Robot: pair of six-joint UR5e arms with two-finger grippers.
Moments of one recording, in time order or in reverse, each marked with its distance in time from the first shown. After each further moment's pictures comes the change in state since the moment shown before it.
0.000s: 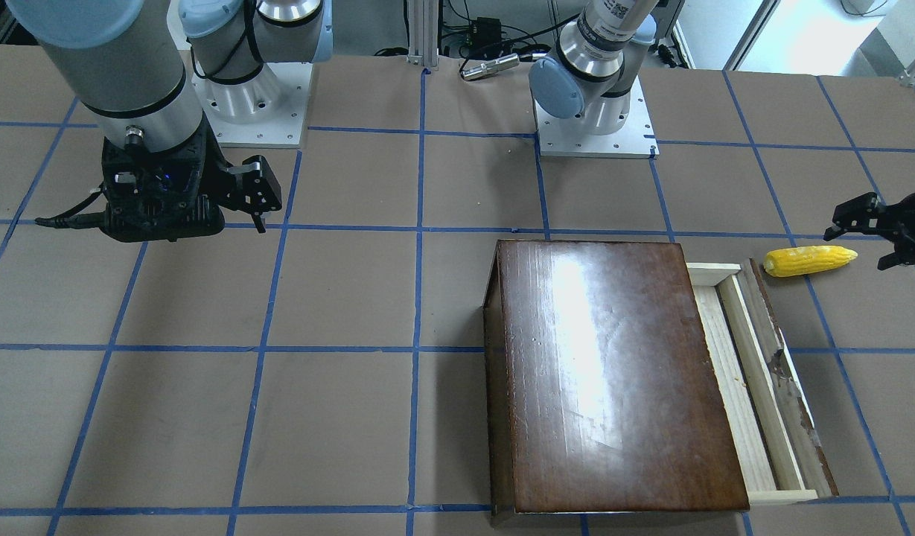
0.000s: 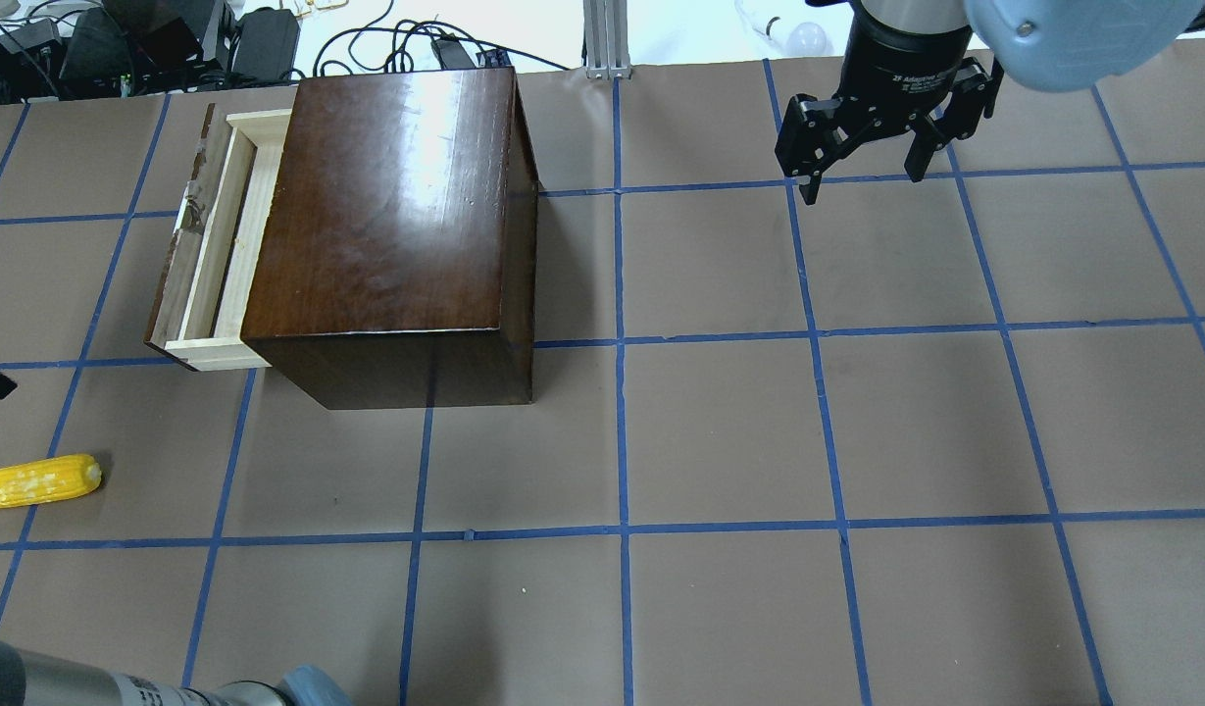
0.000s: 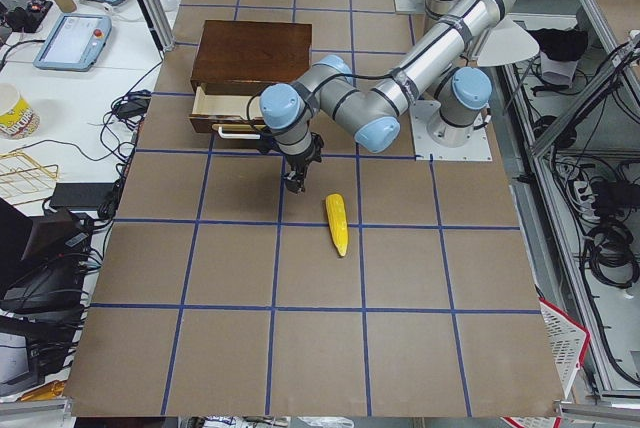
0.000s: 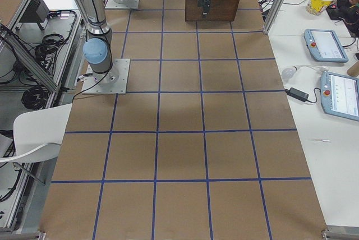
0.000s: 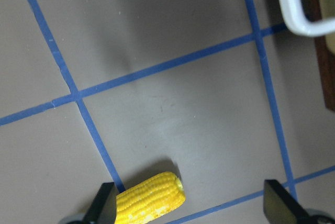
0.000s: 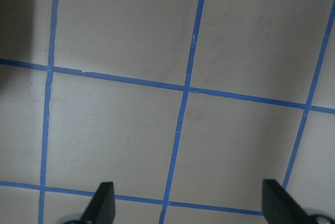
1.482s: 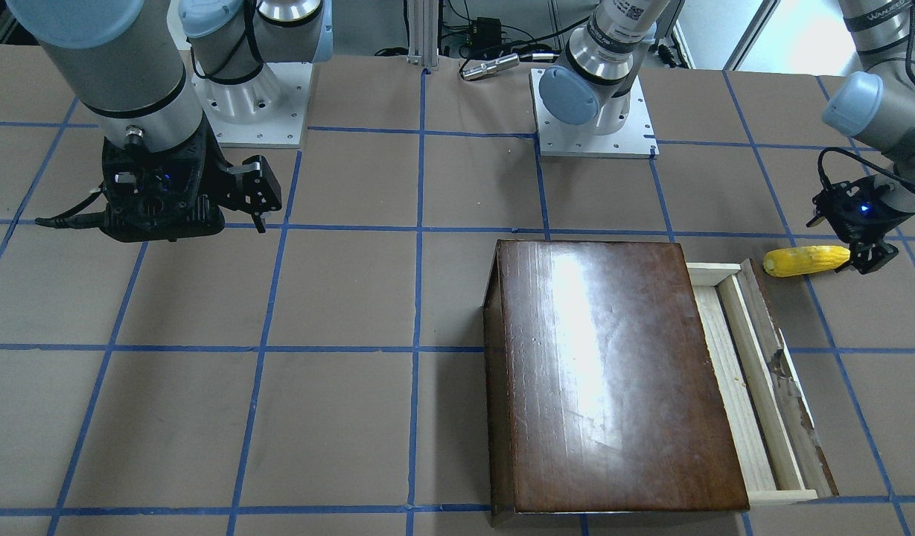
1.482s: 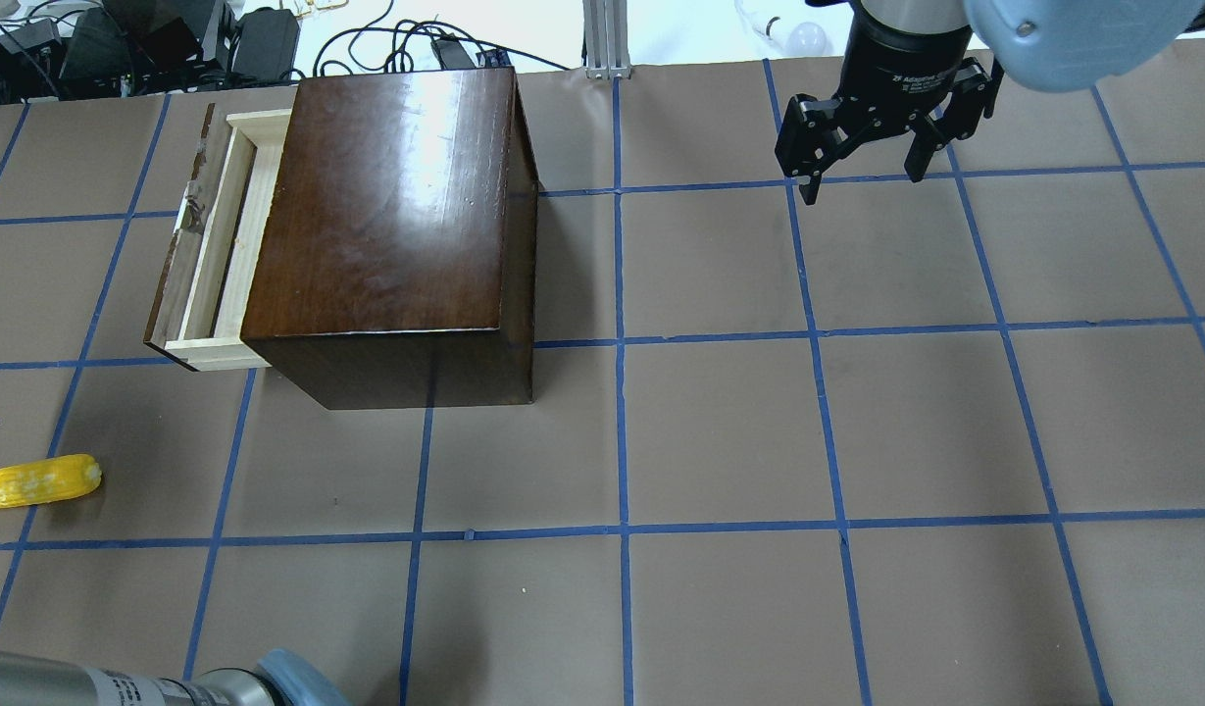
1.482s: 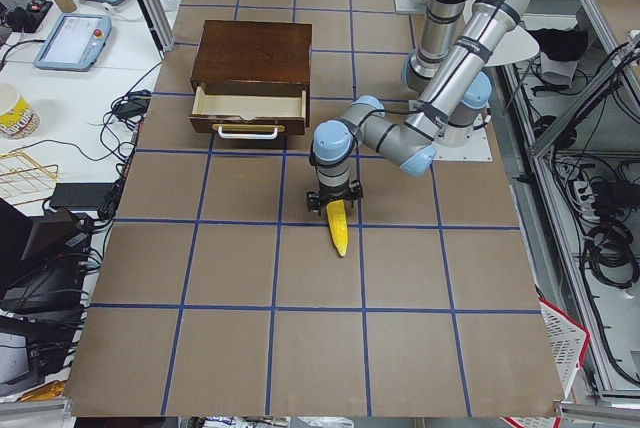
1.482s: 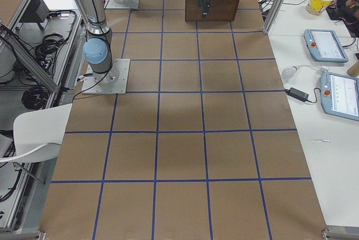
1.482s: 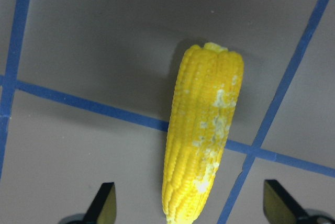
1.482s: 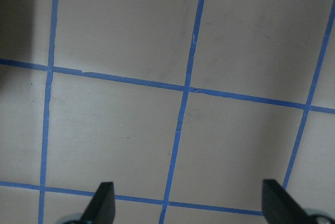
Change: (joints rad) left arm 0.120 0.032 -0.354 0.501 0.006 0.919; right arm 0.000 0.000 0.000 0.000 0.000 0.000
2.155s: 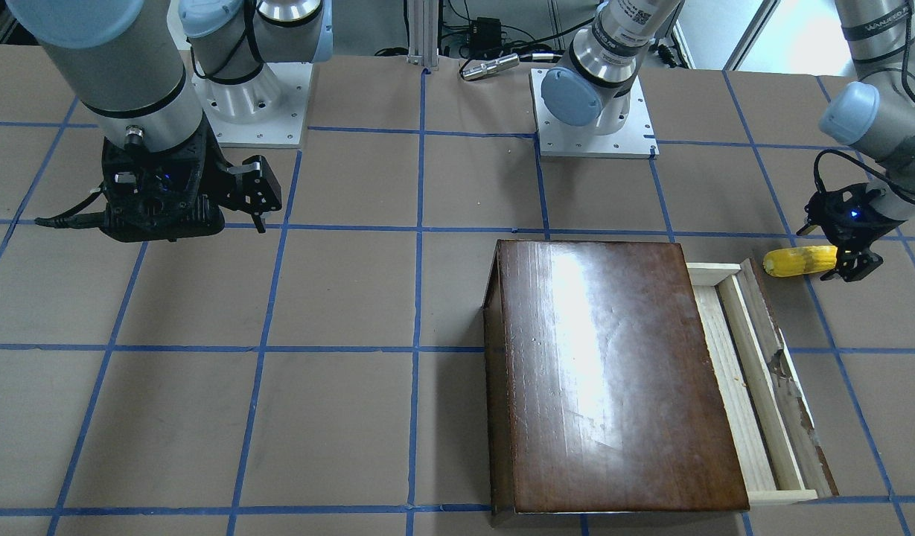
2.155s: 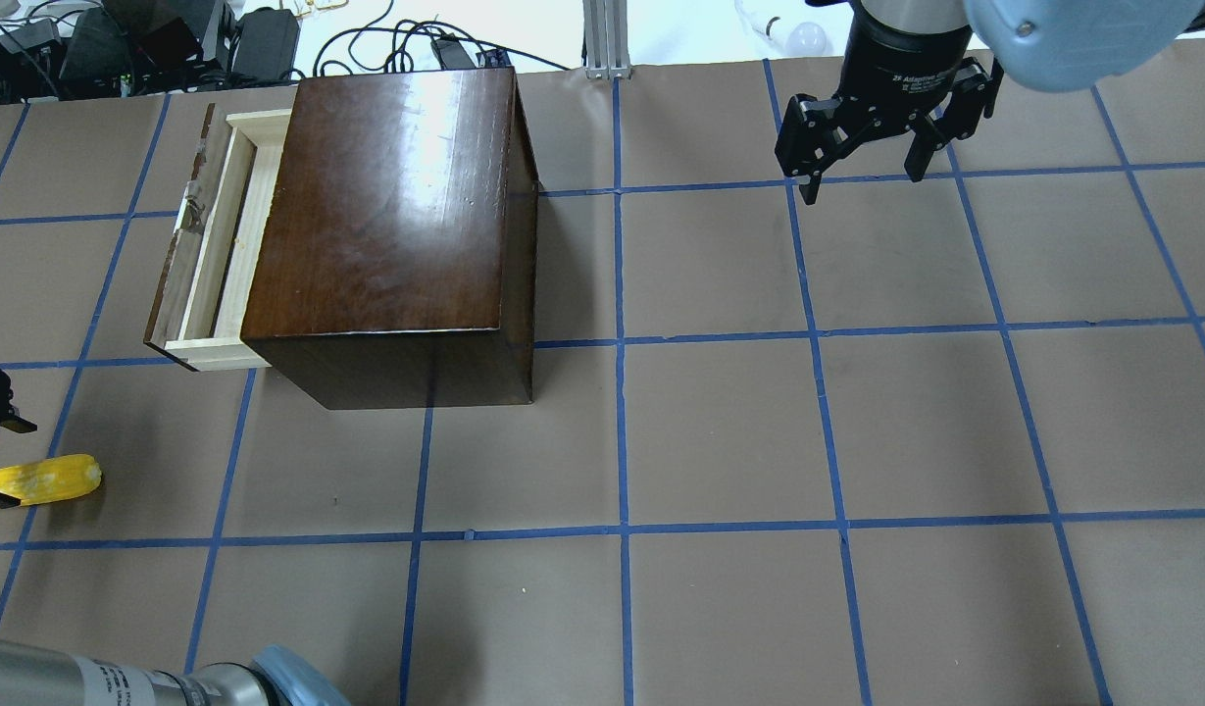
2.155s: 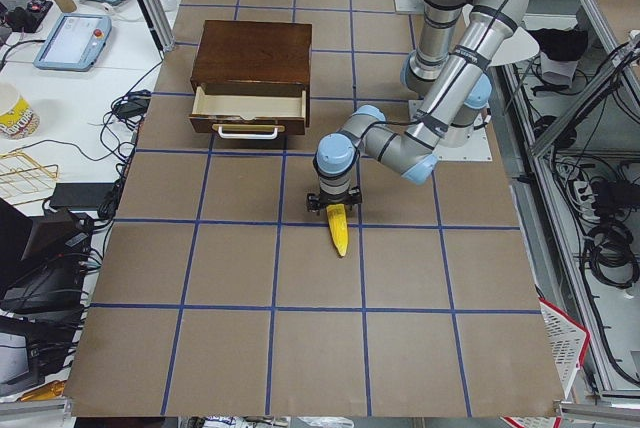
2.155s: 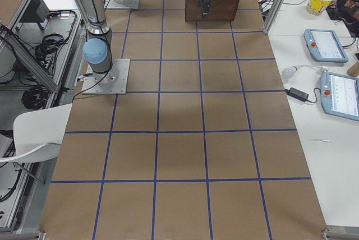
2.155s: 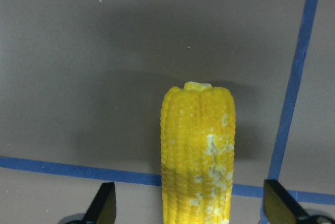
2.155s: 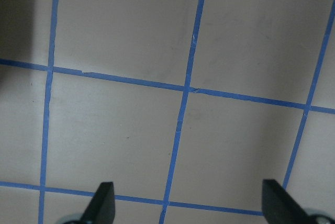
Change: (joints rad) left arm 0.030 -0.045 -0.012 0.019 -0.066 0.106; right arm 0.000 0.000 0.000 0.000 0.000 0.000
